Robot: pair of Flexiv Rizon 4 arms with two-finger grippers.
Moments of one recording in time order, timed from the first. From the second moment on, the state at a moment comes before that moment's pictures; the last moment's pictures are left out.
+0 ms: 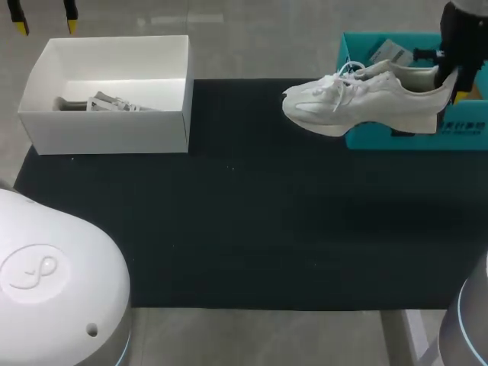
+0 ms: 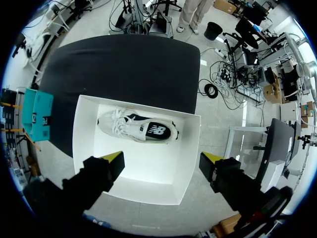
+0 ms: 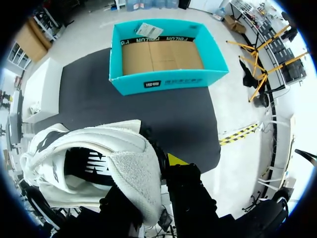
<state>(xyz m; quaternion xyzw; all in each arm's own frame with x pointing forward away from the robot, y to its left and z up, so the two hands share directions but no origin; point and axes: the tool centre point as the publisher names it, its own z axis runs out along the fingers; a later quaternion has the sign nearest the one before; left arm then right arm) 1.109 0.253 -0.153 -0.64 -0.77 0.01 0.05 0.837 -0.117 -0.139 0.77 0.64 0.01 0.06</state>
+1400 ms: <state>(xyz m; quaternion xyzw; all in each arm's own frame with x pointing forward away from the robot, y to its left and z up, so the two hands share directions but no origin) 1.109 0.253 -0.153 -0.64 -0.77 0.01 0.05 0.795 -0.016 -0.254 0.78 0.62 0.05 0.08</state>
